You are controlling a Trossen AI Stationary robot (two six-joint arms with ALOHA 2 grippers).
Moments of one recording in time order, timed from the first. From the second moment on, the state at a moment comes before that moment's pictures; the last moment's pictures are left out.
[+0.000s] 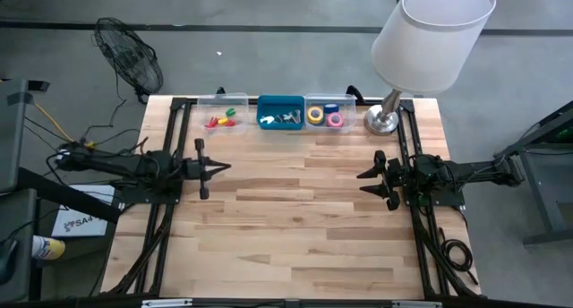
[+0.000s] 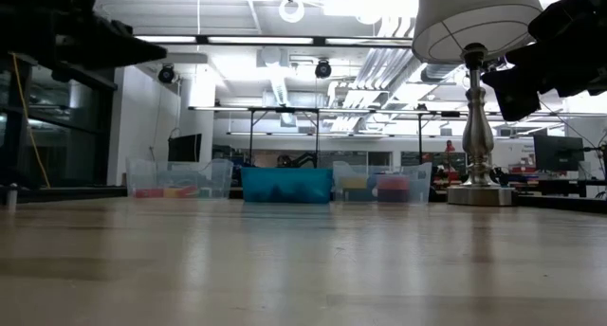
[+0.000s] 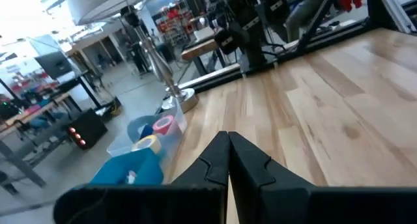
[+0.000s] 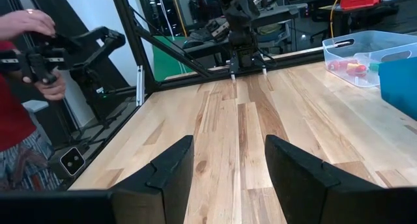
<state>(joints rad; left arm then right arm) -0.16 0.29 0.16 0.12 -0.32 0.39 0.06 0.10 0.01 0.04 -0.06 0.23</state>
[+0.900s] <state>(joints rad) 0.12 0.18 0.02 0.00 0.01 0.41 0.06 0.10 0.01 0.04 -0.06 0.23</state>
